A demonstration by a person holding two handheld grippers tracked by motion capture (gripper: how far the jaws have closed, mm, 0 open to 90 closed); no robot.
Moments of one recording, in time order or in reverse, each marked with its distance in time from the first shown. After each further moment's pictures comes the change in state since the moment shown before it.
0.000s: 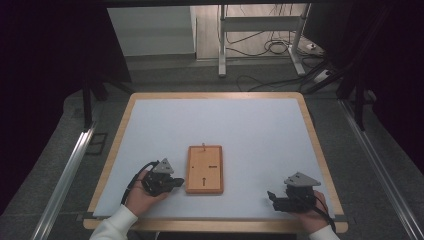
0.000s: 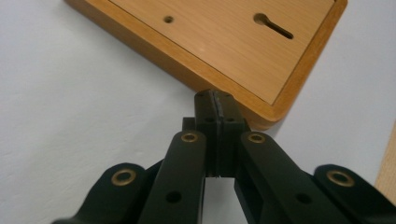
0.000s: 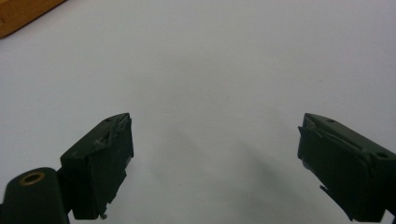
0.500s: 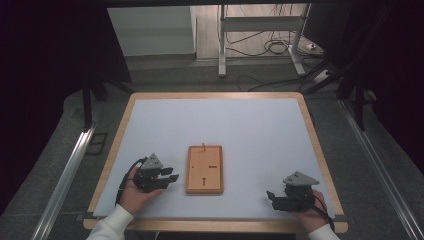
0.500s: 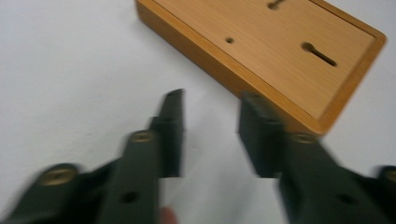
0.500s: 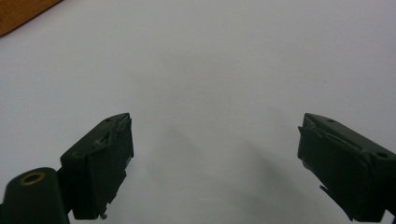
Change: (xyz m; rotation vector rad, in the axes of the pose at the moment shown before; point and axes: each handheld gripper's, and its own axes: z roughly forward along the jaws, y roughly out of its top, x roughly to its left) left arm 0.016 -0.009 -0.013 -0.108 0.114 -0.087; right arm 0.000 0.001 0.004 0.008 0.006 -0.001
